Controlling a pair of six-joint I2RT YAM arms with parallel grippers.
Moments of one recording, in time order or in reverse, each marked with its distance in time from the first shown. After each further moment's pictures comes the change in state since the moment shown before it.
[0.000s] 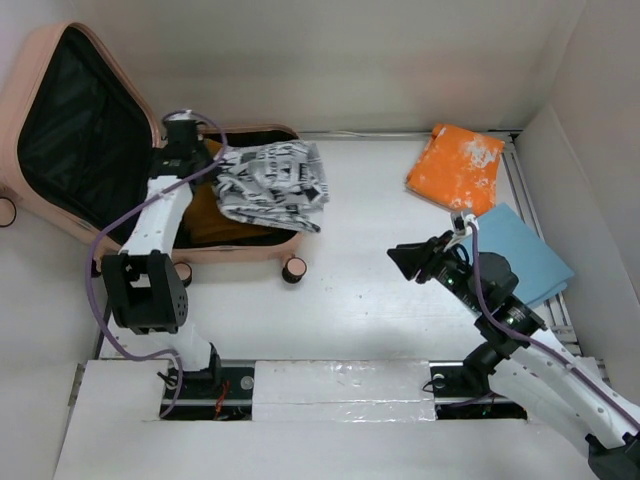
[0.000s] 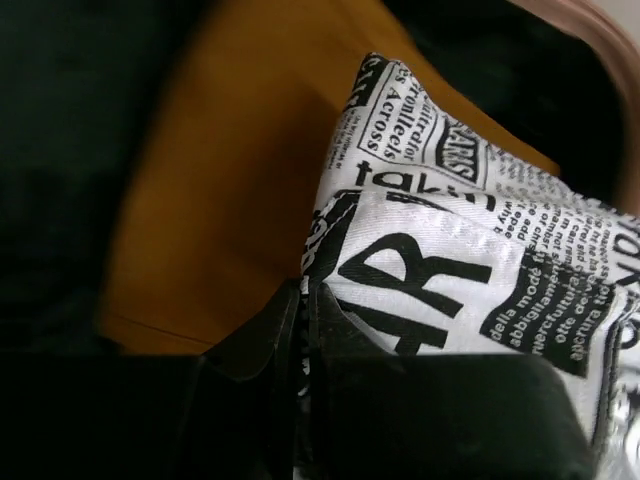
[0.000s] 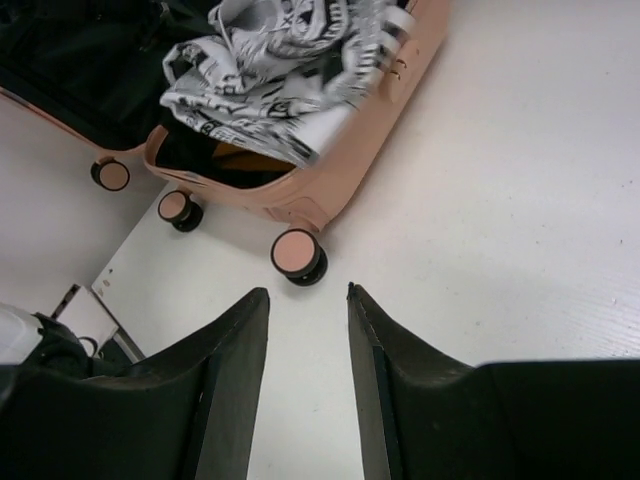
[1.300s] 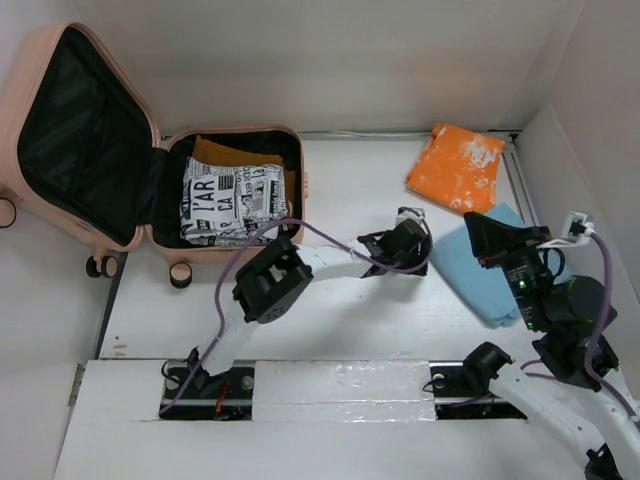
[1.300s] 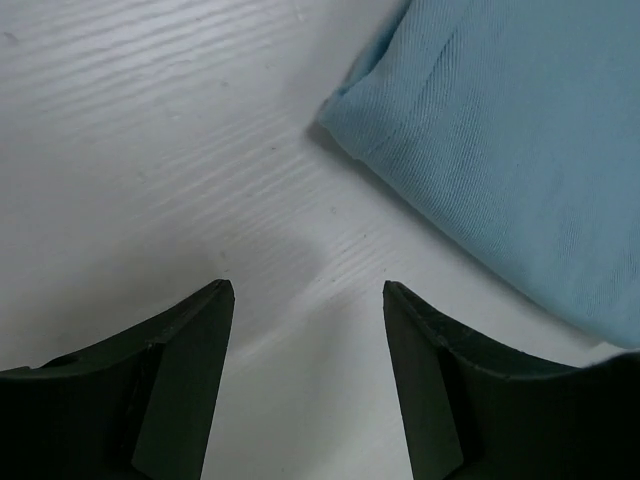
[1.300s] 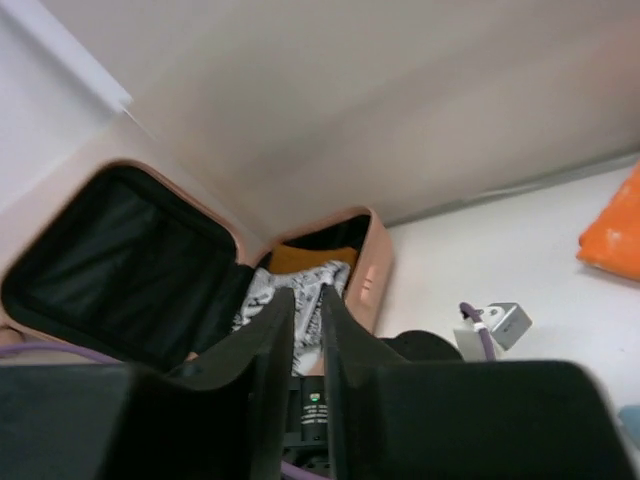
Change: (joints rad) left arm -1.036 0.509 0.095 0.347 -0.051 -0.285; right arm 0.008 -0.212 0.359 -0.231 0.415 0.043
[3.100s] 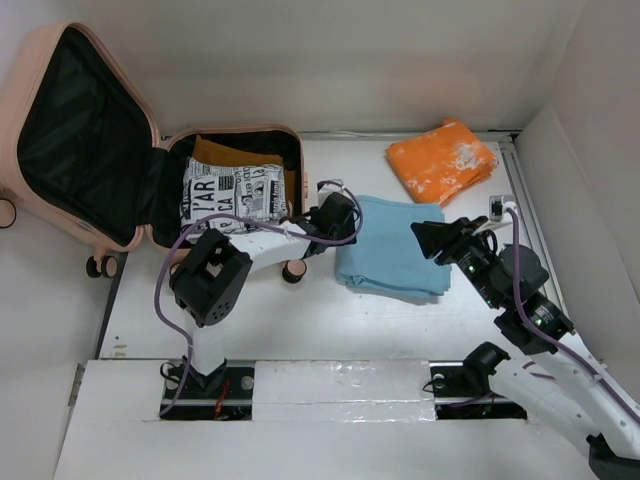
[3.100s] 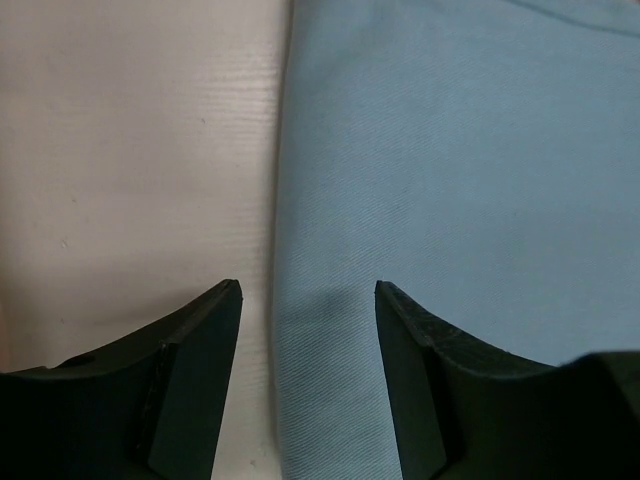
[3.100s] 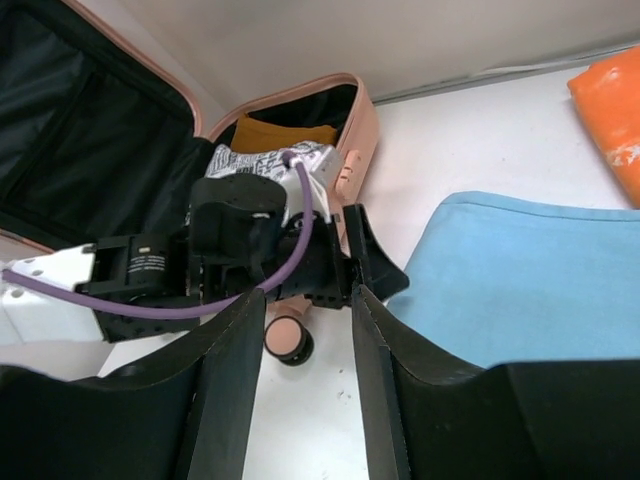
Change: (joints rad) left arm 0.267 -0.301 -0.346 0.006 -0.166 0.037; right arm 0.000 0.200 -0.134 0.049 -0.166 -0.017
